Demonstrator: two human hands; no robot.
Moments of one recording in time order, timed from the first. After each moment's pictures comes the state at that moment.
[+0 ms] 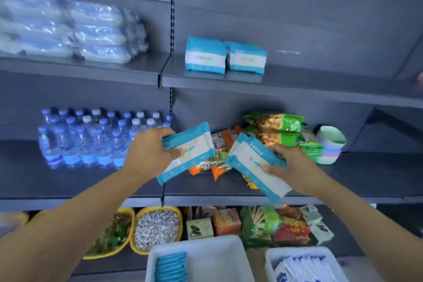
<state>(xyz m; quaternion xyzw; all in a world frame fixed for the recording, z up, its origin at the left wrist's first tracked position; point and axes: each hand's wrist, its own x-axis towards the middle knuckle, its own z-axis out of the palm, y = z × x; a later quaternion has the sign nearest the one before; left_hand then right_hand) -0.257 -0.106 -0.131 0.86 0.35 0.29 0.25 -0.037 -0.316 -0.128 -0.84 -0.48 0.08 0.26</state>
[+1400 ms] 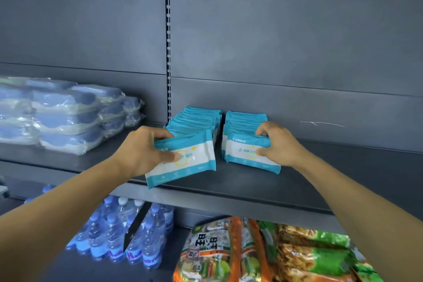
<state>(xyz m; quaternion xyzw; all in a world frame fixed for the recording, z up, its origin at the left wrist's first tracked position) -0.055 0.022 0.015 0.83 0.39 0.31 0.24 0.250 -0.069 0.009 -0.77 -0.59 -0.08 0.23</state>
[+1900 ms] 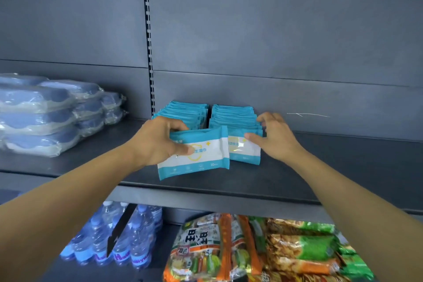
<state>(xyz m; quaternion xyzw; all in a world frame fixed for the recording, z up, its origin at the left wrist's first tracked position) -0.003 0.015 0.026 0.87 0.32 0.27 0.26 0.258 -0.080 0.004 -0.80 -0.51 -0.09 0.31</state>
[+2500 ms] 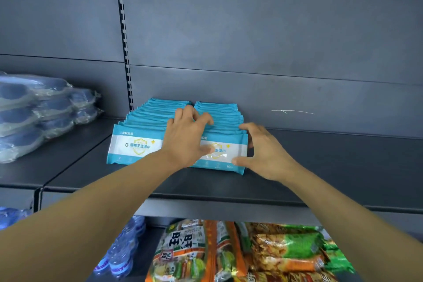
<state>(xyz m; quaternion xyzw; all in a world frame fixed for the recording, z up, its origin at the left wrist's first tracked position) 0.097 0.013 -0.001 0.91 0.29 0.29 -0.04 0.248 -0.110 -0.012 -0.78 -0.56 -0.02 0.28</state>
